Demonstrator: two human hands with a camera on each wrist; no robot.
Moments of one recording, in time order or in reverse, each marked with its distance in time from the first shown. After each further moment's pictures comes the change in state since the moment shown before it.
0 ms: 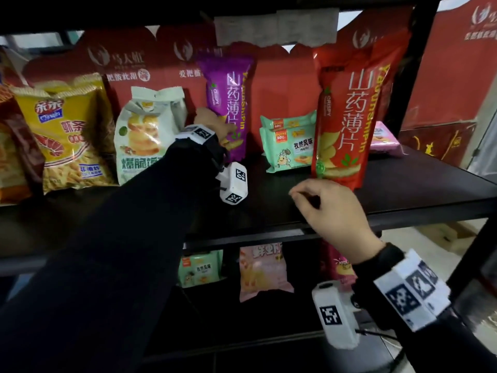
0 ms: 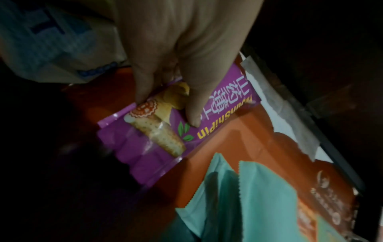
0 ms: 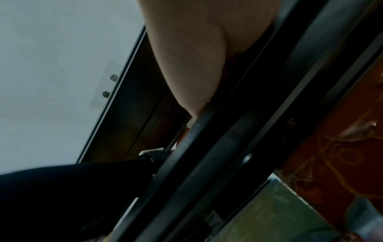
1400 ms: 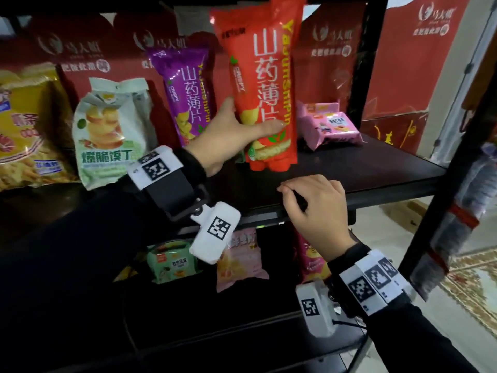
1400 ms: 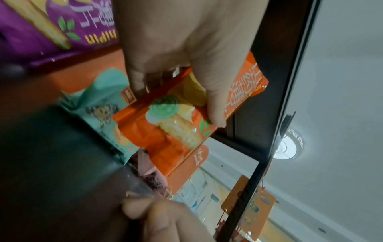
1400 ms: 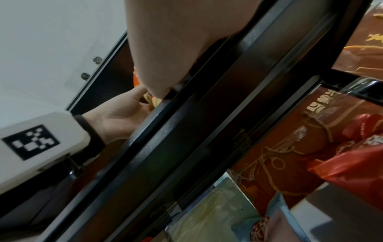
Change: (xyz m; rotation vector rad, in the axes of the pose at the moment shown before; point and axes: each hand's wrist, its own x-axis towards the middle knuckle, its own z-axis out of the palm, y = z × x) left_hand -0.135 0.050 0.003 -0.590 -0.497 0.259; right_hand -0.033 0.026 -0.002 -0.161 0.335 -0.100
